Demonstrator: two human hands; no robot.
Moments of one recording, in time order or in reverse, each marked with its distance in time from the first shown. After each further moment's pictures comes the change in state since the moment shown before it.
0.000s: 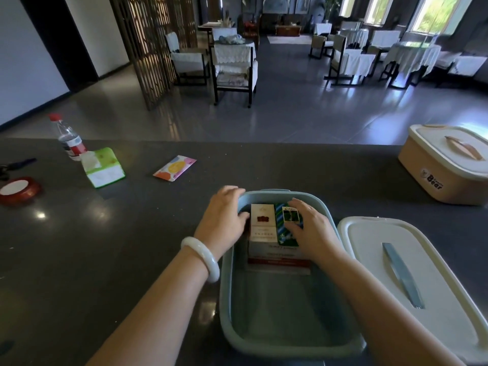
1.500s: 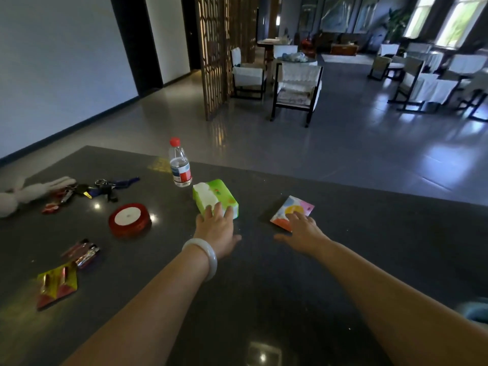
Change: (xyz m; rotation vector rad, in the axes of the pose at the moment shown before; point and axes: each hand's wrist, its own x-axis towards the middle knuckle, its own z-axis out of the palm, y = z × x) left_hand 0.103 -0.365 -0.159 0.552 -0.160 -0.279; right_hand 0.222 -0.254 0.262 -0.367 -0.410 -0.088
